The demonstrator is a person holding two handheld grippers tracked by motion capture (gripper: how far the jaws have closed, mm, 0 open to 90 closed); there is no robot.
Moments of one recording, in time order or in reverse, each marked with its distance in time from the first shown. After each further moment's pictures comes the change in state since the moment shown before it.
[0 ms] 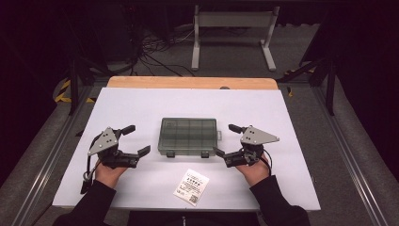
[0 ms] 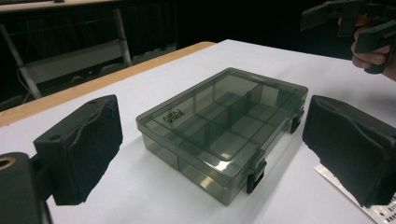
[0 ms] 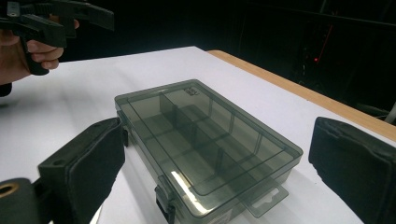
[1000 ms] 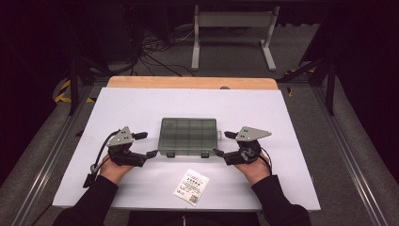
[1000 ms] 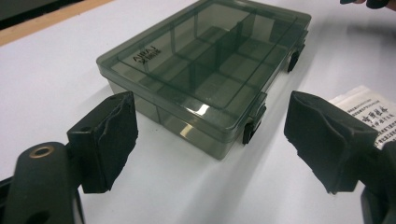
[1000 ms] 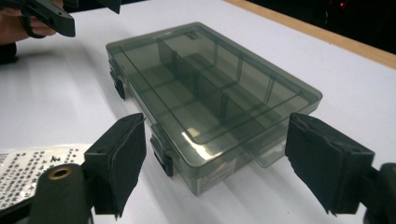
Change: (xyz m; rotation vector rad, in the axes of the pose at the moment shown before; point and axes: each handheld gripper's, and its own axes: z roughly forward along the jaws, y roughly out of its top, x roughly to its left) left arm 0.009 -0.014 0.031 0.269 -0.111 0.015; right arm -0.011 -0.018 0.013 0.190 0.050 0.050
